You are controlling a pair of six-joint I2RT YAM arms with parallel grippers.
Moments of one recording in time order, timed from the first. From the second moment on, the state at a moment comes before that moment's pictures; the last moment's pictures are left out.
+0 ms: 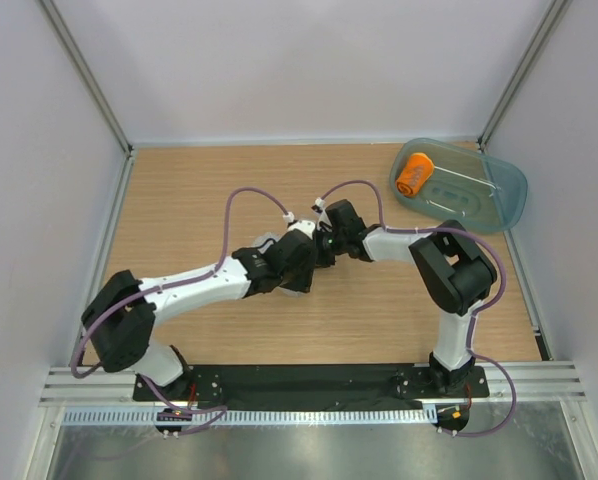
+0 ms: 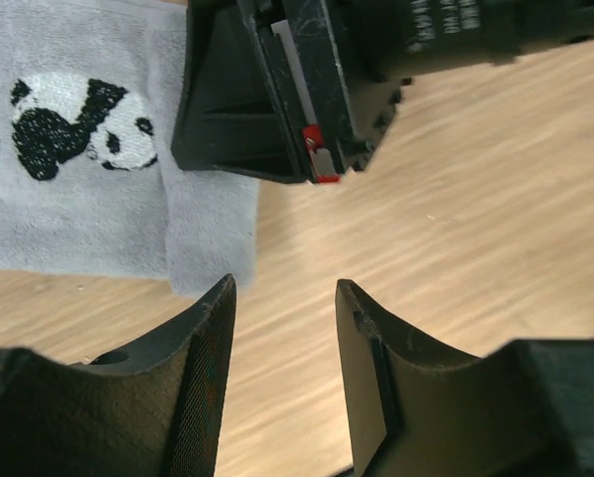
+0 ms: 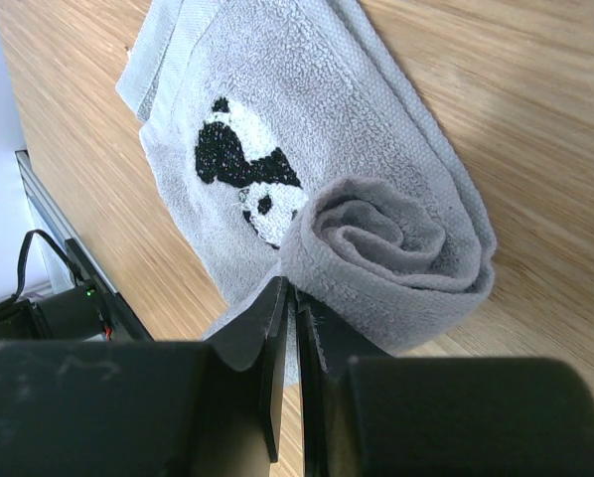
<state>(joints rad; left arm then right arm) -0.93 1.48 0.99 -0.38 -0.18 -0.55 0.59 1.89 1.02 0.05 -0.51 0.65</state>
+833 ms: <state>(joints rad) -1.03 1.79 1.05 -0.42 -0.55 -0.50 0.59 1.91 1.04 0.03 -0.52 0.65</state>
